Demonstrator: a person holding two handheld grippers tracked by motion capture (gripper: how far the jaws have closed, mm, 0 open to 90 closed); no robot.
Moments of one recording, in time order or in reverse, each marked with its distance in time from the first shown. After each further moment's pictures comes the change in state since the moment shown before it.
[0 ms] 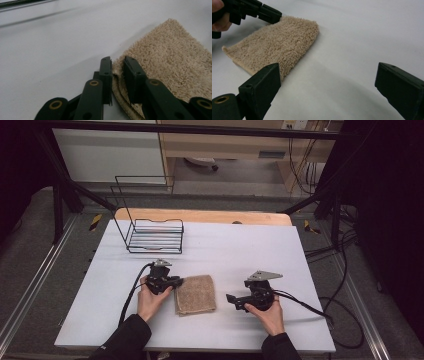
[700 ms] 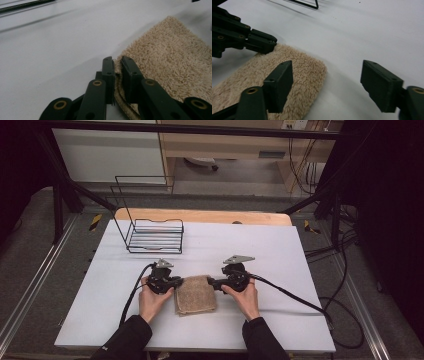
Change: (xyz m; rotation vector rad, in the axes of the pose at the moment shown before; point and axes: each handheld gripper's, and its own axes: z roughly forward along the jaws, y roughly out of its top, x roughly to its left) left arm -0.003 -0.001 0.001 -0.008 0.016 0.051; right arm 0.014 0.049 0.067 0.014 -0.025 -0.007
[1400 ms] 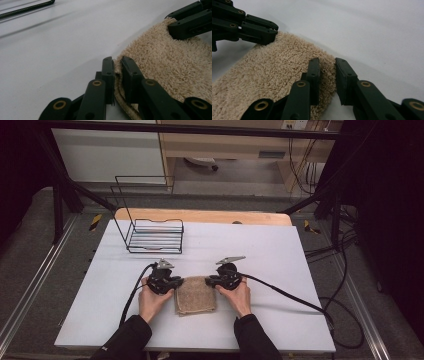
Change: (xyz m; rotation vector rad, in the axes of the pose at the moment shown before) left arm 0.000 0.000 0.000 -0.001 0.002 0.041; right arm 0.002 -0.003 0.027 0.110 0.061 0.048
